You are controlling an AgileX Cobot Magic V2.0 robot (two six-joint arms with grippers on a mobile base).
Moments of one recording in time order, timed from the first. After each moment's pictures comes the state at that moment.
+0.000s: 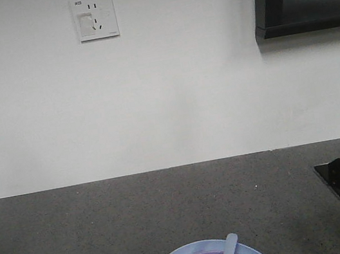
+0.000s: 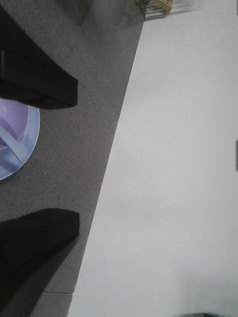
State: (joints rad) left arm 0.19 1.28 -1.10 0.20 1.10 -0.05; right arm 0.32 0.69 -0.82 0.41 0.38 -0.36
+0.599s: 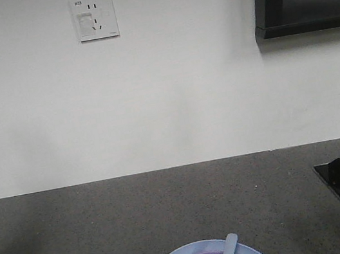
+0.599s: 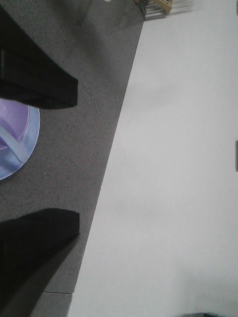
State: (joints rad) left arm 0.01 1.20 -1.28 -0.15 0.97 0.03; right arm 0.32 0.69 -0.82 0.41 0.38 -0.36
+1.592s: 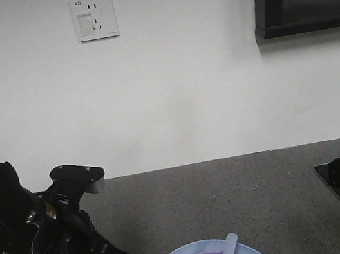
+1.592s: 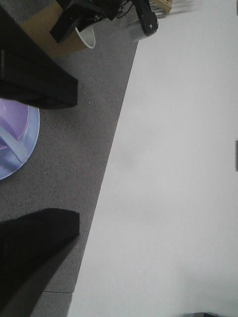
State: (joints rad) left arm -0.49 1.53 -1.36 -0.14 1.06 0.06; right arm 0.32 0.69 -0.82 0.41 0.38 -0.36
